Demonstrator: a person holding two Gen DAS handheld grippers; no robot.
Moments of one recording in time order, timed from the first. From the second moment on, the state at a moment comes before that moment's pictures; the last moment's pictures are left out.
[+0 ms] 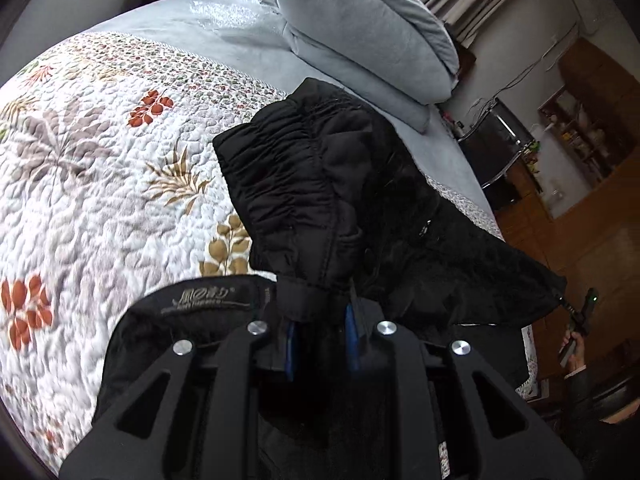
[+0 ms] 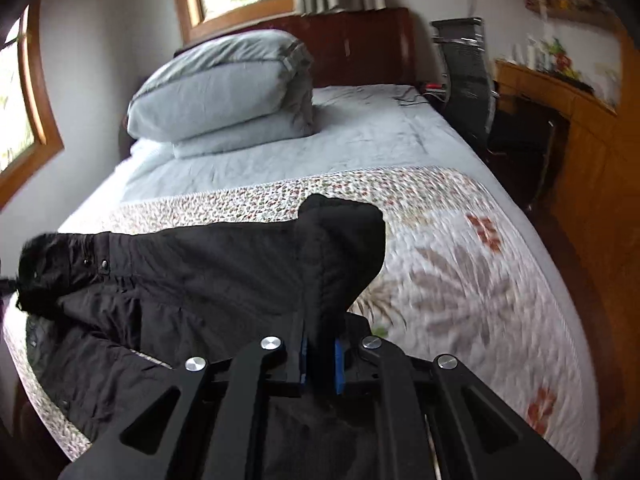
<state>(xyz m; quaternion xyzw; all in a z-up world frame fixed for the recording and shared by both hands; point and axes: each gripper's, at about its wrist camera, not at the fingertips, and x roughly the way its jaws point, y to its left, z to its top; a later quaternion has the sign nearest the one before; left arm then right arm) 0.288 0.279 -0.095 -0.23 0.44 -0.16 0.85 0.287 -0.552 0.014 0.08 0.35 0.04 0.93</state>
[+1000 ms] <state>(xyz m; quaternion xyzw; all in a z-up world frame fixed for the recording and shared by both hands) 0.126 0.310 -0.152 -0.25 0.46 -0.11 0.85 0.108 -0.587 -0.093 0.24 0.39 -0.03 0.89</state>
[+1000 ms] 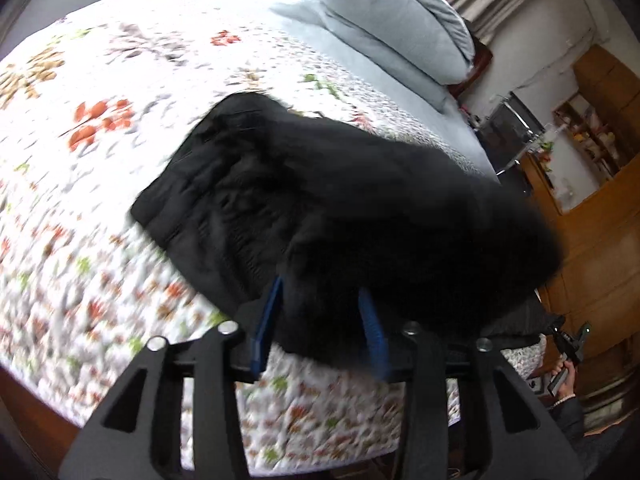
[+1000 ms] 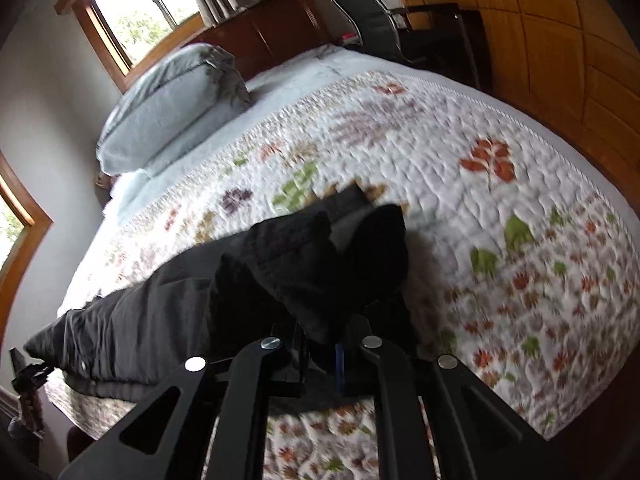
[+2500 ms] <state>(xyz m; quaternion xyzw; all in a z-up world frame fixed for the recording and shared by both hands) 0.140 0.289 -0.178 -0.28 0.46 -0.03 0.84 0.048 -0.552 -0.096 0.35 0.39 -0.07 0.85</state>
